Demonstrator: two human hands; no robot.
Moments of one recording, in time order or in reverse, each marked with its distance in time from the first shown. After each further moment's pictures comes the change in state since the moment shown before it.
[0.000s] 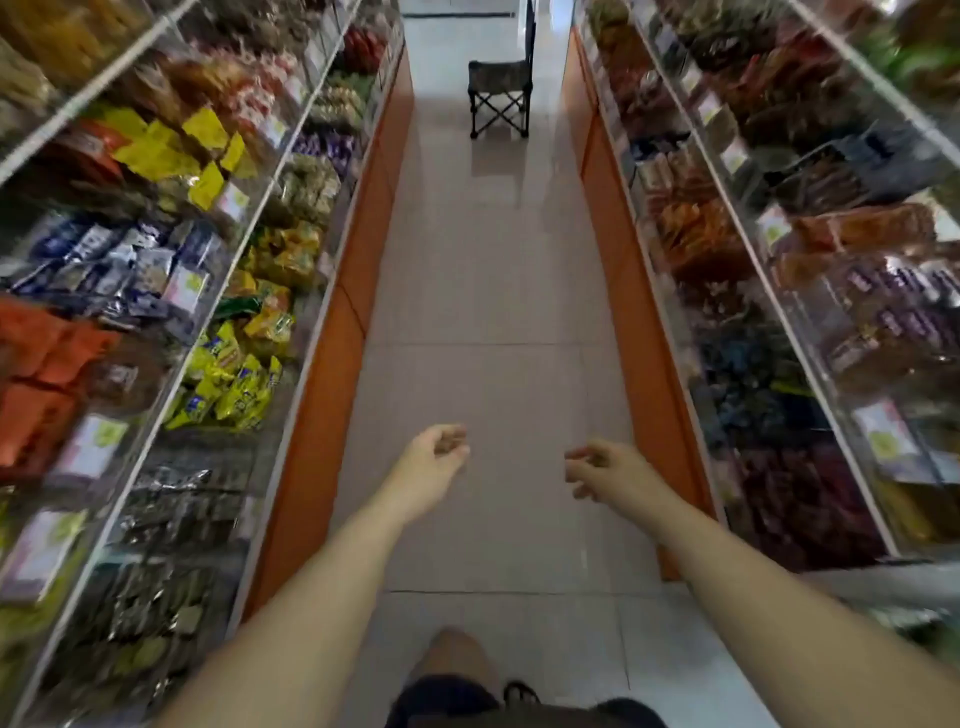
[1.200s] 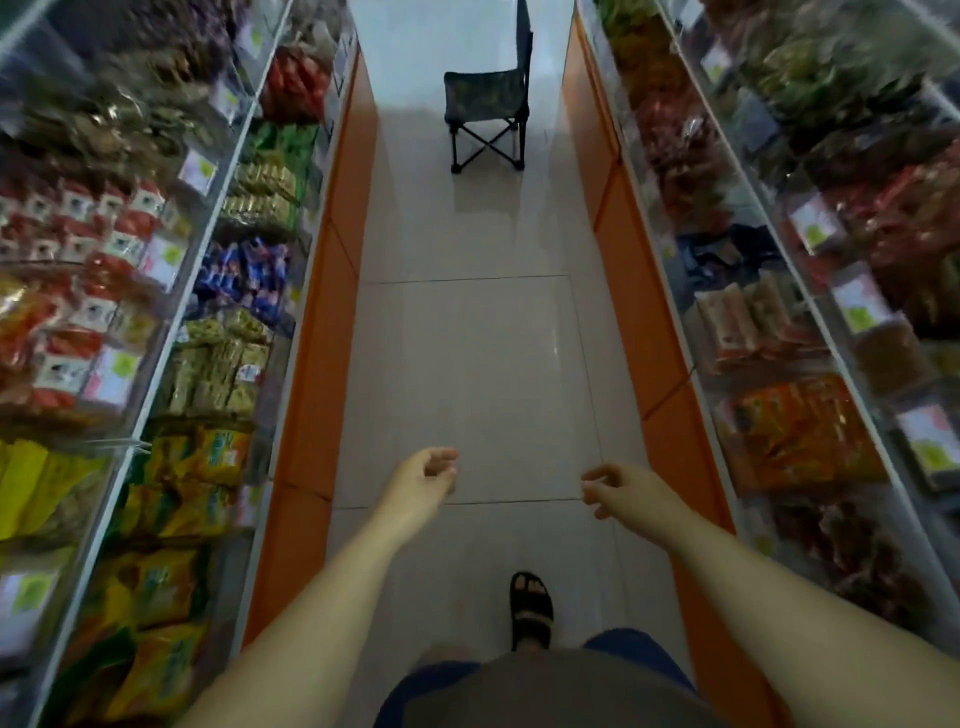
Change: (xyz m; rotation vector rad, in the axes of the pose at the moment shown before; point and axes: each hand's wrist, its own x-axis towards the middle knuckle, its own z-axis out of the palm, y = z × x) left_hand 0.569 0.230 -0.123 0.084 -0.061 -0.156; right_hand 0.525 -0.281 -0.176 -0.155 -0.056 0.128
